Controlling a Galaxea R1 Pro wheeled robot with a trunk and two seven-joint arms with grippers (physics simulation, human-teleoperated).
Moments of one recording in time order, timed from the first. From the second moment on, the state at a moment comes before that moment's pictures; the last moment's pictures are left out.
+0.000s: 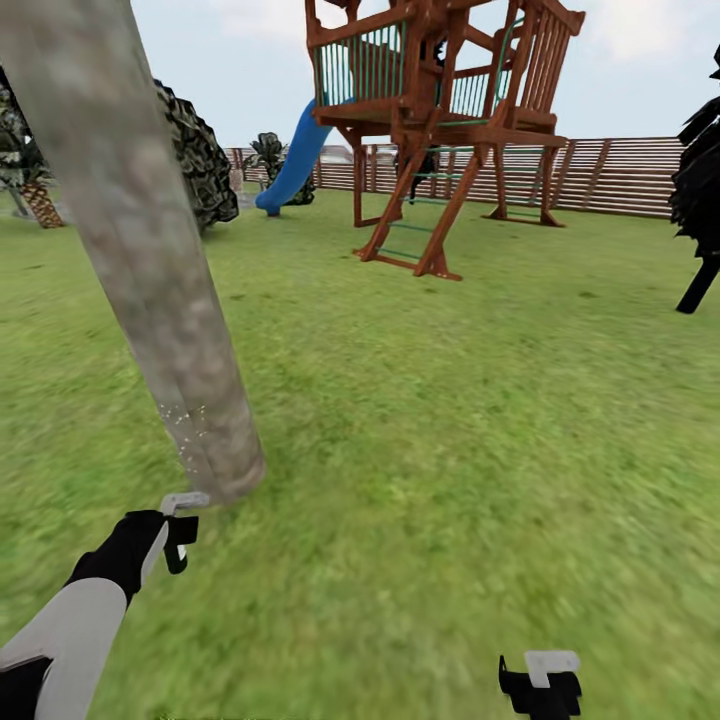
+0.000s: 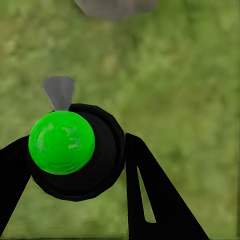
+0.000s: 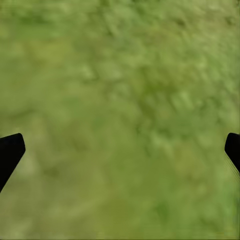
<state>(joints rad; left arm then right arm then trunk) -0.79 0.16 0.30 -0.50 -0.24 0.52 -0.07 -0.46 -0.06 -0.04 -0.04 0.19 -0.50 -0.30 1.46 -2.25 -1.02</state>
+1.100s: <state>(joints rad) -0.70 0.16 0.38 -0.46 -0.24 0.39 -0.06 -0.46 -0.06 -0.04 -0.04 0.19 -0.50 -0.30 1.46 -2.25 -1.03</state>
